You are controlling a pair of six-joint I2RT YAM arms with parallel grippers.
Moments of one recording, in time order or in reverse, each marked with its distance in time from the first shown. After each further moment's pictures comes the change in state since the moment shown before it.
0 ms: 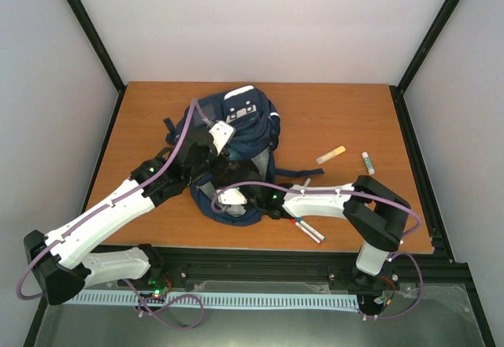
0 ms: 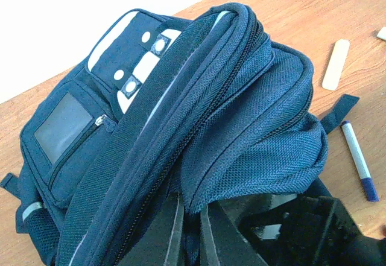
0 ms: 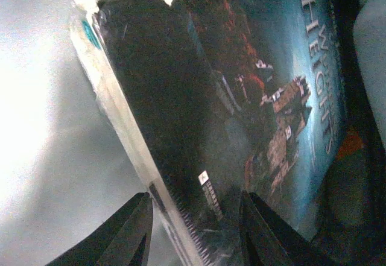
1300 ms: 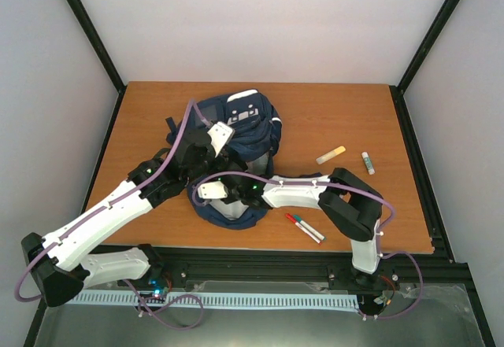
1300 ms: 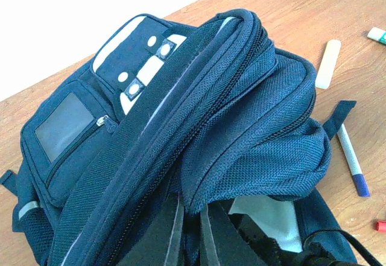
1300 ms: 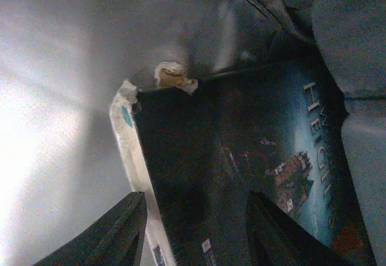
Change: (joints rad) left arm 0.001 -0.016 0.000 -0.013 0.026 0.000; right arm 0.002 0.207 0.248 0.008 -0.123 -0.005
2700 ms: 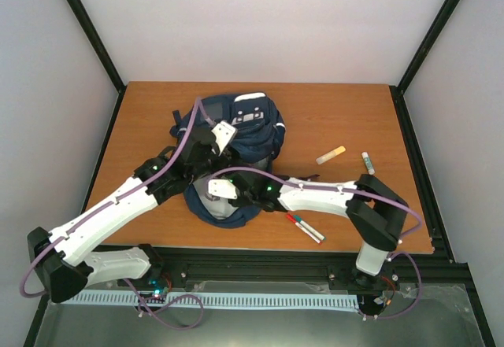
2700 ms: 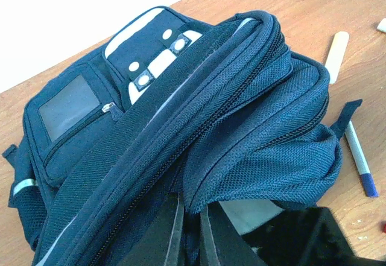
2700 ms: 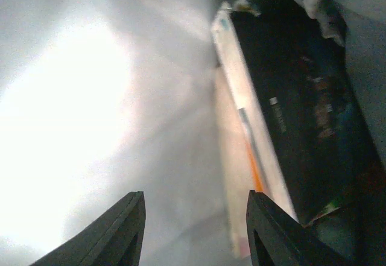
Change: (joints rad) left arm 0.009 0.034 -0.002 0.014 -0.002 -0.003; right arm -0.002 -0.135 -0.076 -0.090 0.005 0.234
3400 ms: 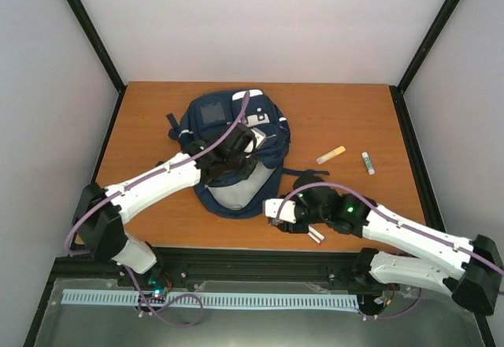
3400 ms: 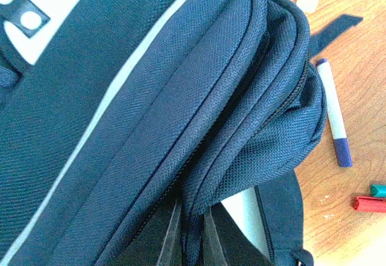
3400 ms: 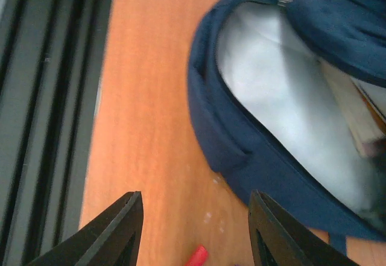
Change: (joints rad) left arm -0.015 0.359 0.141 -0.063 0.121 -0.075; right arm -0.060 -0.757 -0.395 -0.423 -0.432 0.120
